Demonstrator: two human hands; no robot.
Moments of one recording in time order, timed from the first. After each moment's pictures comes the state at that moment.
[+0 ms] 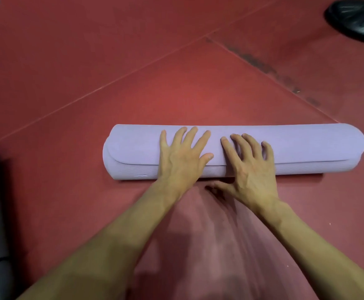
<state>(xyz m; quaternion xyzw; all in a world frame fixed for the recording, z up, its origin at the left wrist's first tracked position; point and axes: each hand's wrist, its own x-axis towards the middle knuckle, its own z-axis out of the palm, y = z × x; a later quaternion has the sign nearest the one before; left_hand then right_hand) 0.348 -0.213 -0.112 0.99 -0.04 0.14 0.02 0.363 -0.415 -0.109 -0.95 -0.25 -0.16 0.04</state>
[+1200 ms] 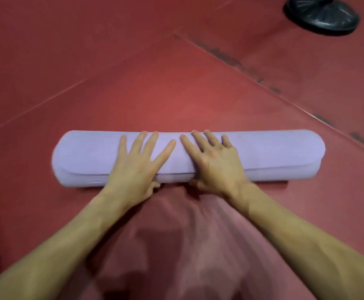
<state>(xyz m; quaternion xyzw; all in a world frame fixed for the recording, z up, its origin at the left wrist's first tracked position) 0.294 -0.187 -0.085 0.98 -0.16 0.06 -0.06 0.337 -0.416 -0.074 -0.95 -0.30 -0.07 0.00</state>
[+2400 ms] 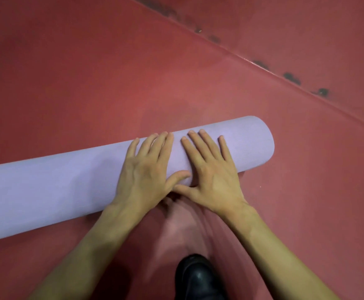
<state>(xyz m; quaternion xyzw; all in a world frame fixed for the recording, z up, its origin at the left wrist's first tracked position) 0.236 -0.317 -0.107 0.96 -0.22 0.11 0.12 0.204 -0.506 -0.093 -0.98 -0.13 -0.07 0.13</state>
